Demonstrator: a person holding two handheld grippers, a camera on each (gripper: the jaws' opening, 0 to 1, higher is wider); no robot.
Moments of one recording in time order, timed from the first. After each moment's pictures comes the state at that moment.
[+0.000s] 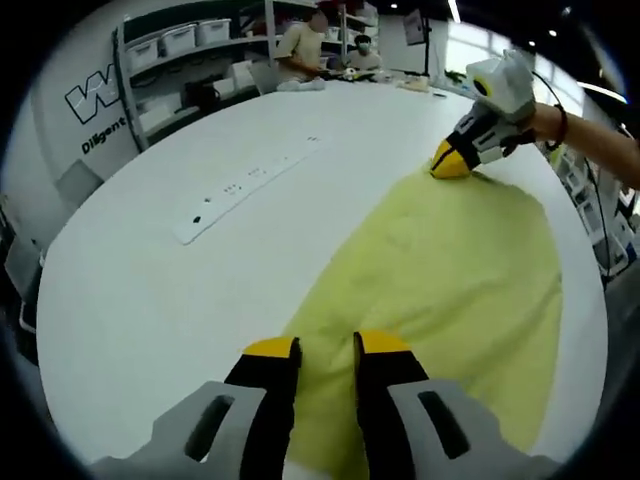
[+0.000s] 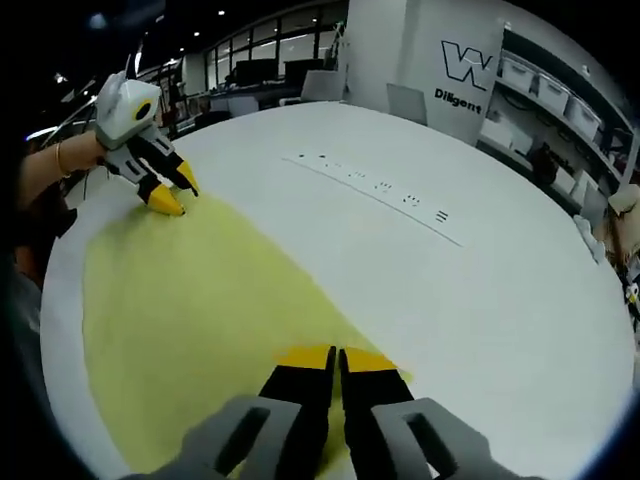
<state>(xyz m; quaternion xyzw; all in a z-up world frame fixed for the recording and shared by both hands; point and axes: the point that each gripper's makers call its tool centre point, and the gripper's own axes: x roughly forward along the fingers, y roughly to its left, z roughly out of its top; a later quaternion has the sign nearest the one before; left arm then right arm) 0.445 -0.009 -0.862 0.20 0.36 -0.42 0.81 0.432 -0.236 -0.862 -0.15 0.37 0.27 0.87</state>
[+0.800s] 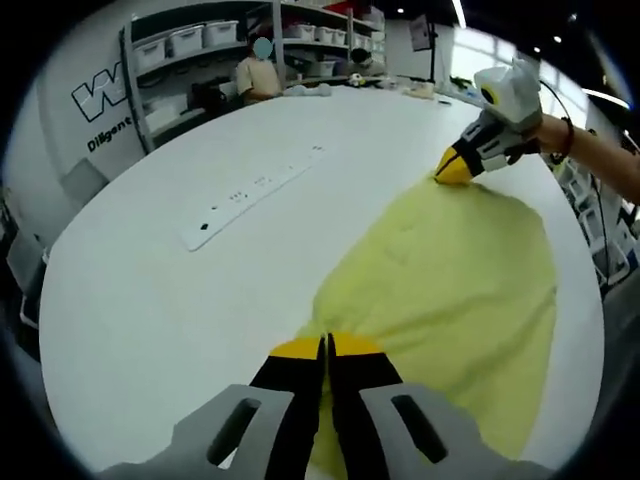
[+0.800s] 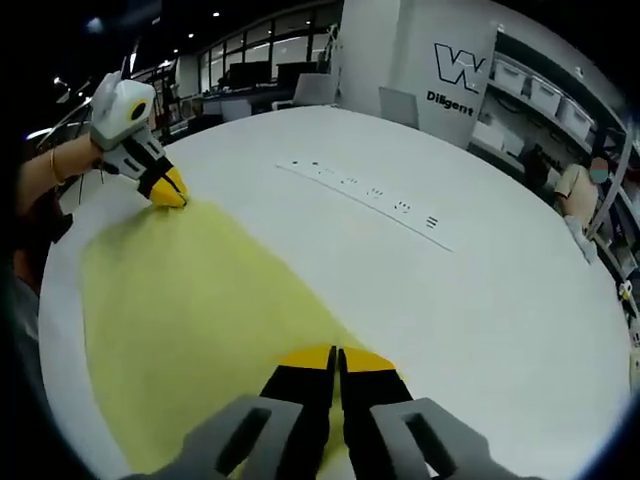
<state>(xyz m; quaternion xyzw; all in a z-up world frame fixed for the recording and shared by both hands) 0.451 -0.007 -0.841 0.19 0.34 -0.41 0.82 0.436 -0.243 -0.848 -0.15 0.36 0.25 0.88</state>
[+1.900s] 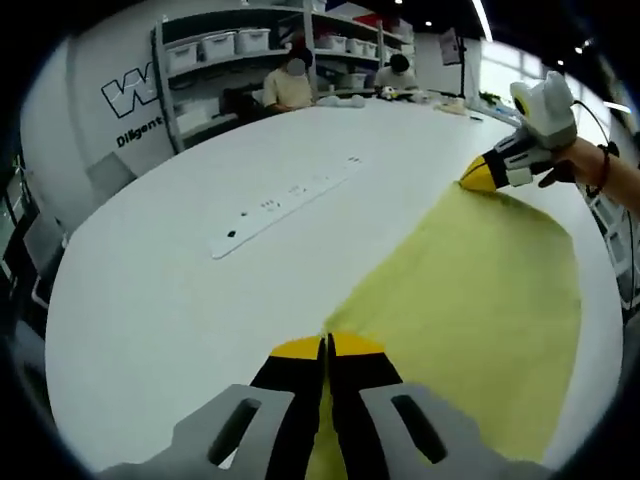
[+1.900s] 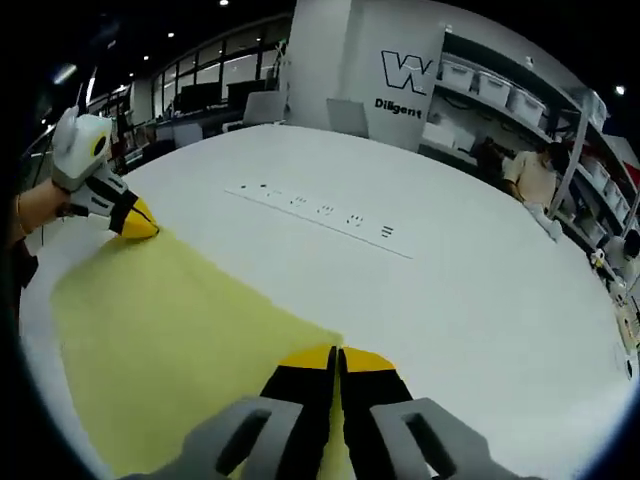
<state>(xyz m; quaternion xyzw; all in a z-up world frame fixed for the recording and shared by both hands) 0.476 -0.012 -0.857 0.18 0.33 -0.35 0.86 0.456 -0.246 -0.853 -0.13 0.34 0.15 0.92</state>
